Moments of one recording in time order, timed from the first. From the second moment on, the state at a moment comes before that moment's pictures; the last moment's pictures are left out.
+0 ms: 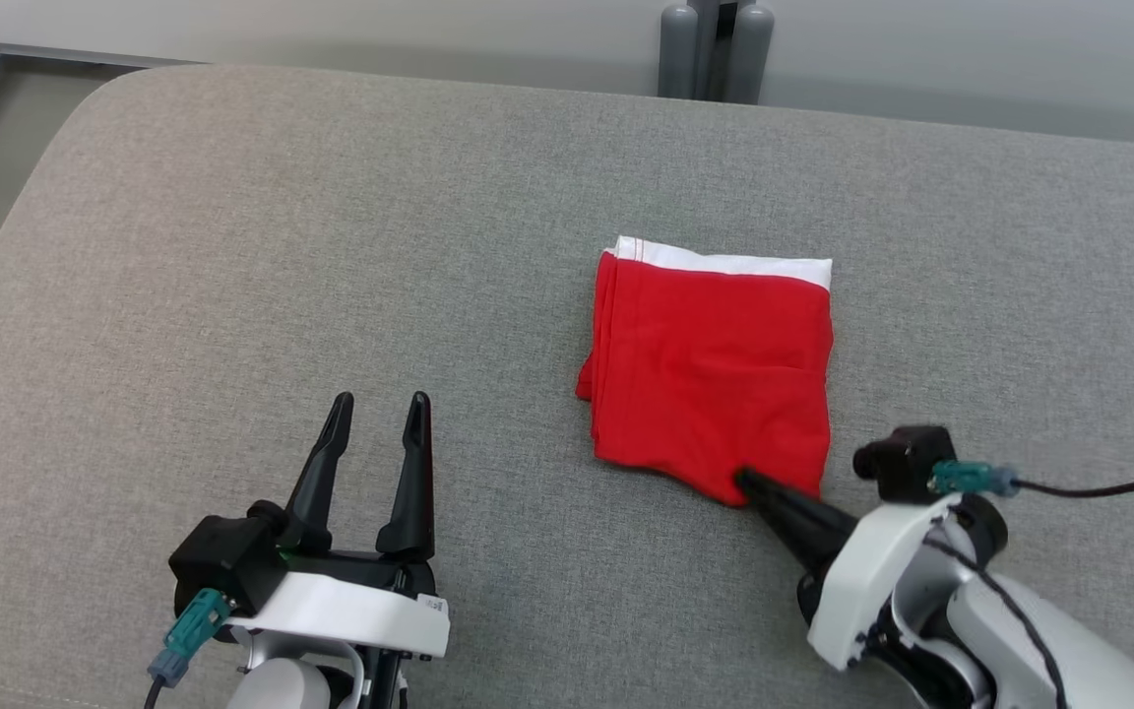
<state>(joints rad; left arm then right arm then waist) -0.11 0.05 -0.26 0.10 -0.45 0.05 -0.26 -0.43 -0.34 0.76 0.36 0.78 0.13 0.03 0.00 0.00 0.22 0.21</state>
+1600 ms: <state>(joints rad) -0.14 0.05 -0.31 0.08 -0.45 0.06 -0.26 -0.78 -0.30 0.70 0.74 0.68 0.13 -0.25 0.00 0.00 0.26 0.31</state>
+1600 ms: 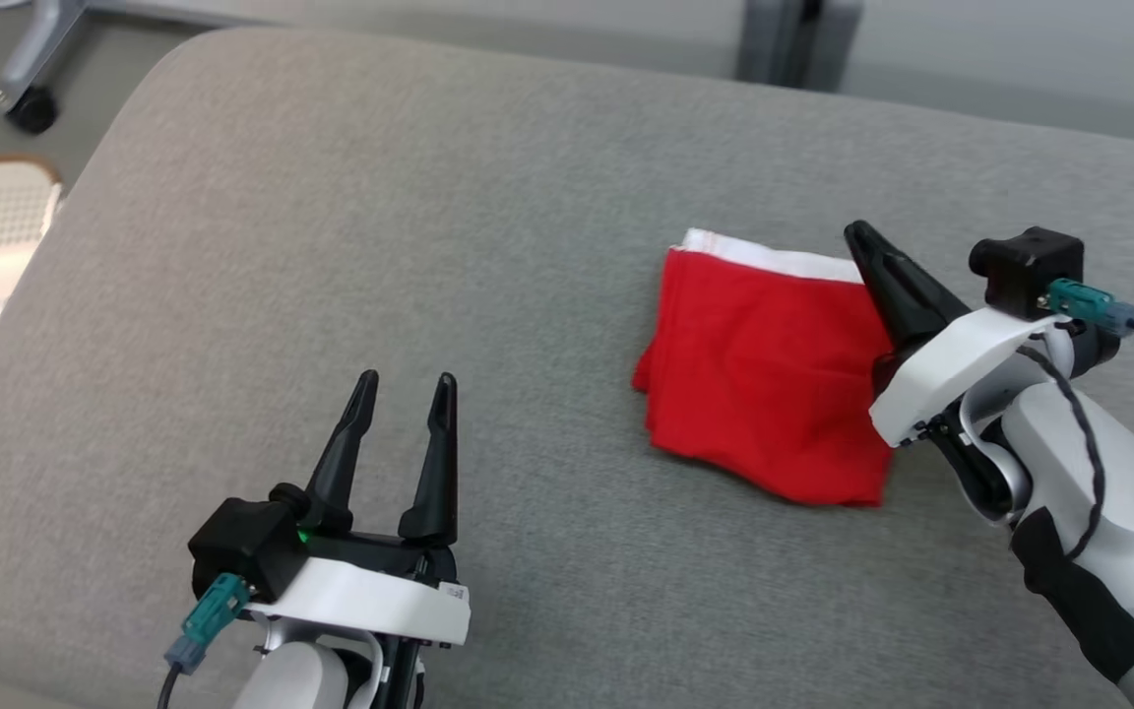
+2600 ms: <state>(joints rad) -0.05 0.05 -0.14 0.12 -0.42 0.02 -0.26 -0.11 -0.06 0.03 0.13 0.15 0.13 -0.26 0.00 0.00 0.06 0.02</state>
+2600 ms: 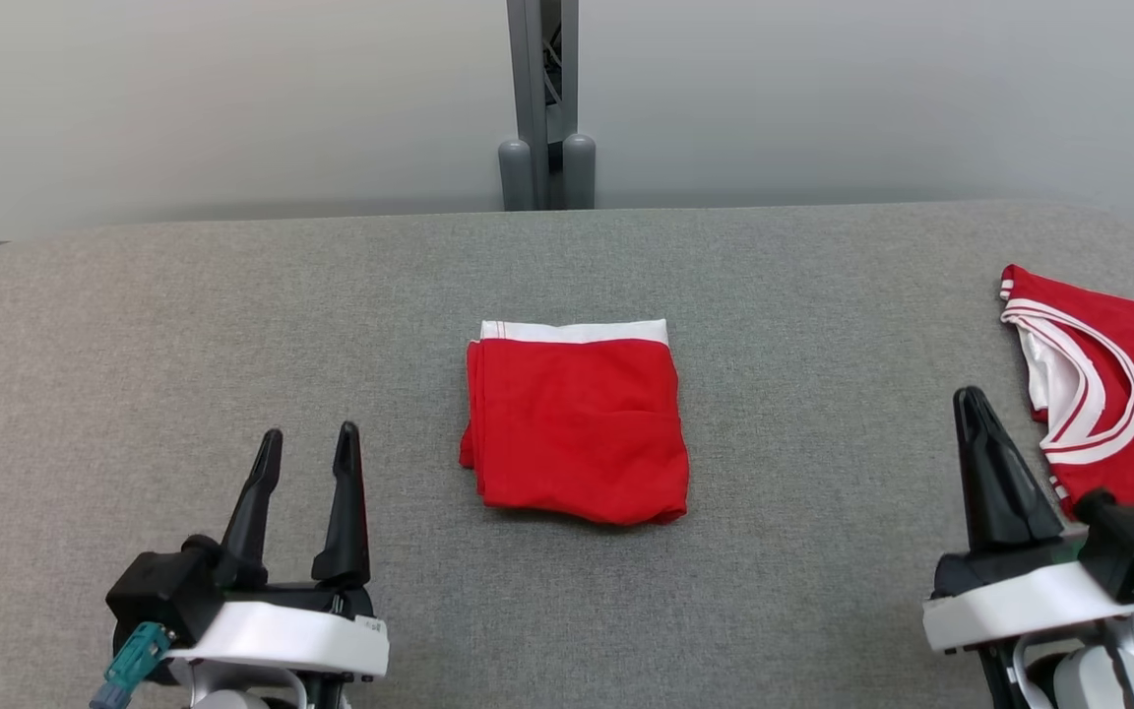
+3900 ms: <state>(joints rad) -0.07 0.05 -0.20 0.17 -0.37 0.00 -0.26 -0.33 -0.18 0.24 0.35 0.69 0.13 0.17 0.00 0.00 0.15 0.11</state>
